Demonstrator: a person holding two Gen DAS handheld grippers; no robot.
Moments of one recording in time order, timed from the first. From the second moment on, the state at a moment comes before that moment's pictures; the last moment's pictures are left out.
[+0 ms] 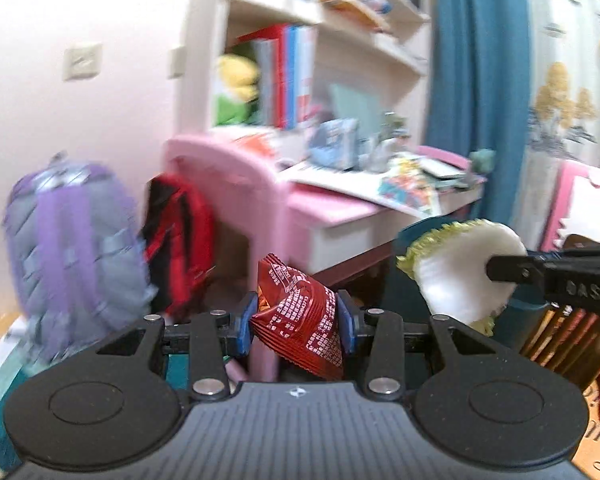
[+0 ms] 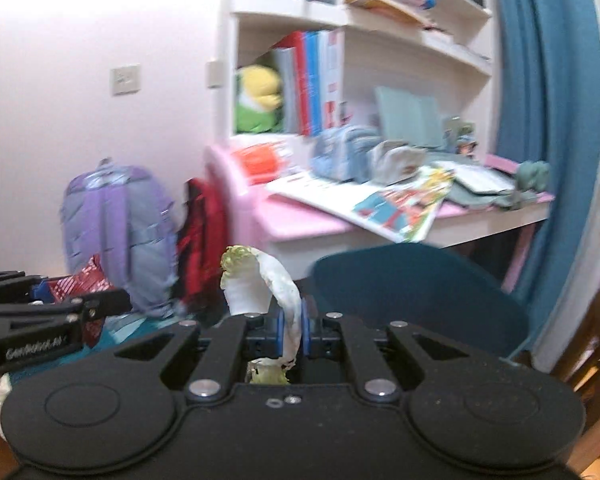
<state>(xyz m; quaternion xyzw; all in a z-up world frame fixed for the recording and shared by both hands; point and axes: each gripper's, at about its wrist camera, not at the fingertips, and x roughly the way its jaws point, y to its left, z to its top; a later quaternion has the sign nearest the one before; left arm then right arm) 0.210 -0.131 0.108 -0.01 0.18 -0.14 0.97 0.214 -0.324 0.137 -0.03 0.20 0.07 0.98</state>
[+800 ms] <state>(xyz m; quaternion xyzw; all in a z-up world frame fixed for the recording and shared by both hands) 0.346 -0.340 0.112 0.00 0.32 -0.30 0.90 0.337 -0.459 0.110 -0.01 0.36 -0.02 0.93</state>
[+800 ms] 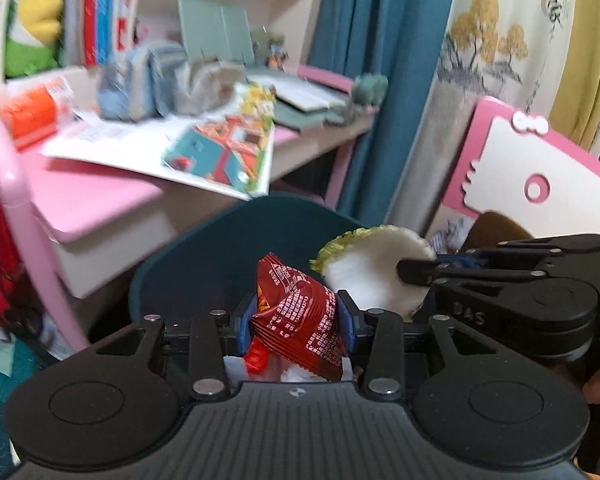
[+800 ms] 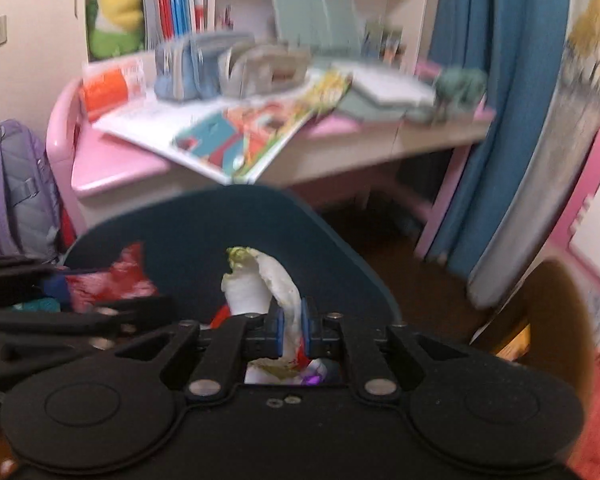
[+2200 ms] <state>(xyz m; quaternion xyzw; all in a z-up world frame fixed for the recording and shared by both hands) 0.299 -0.307 0.133 0.00 0.29 -0.29 0.91 0.254 -0.452 0.154 0.02 0.35 0.01 0.94</state>
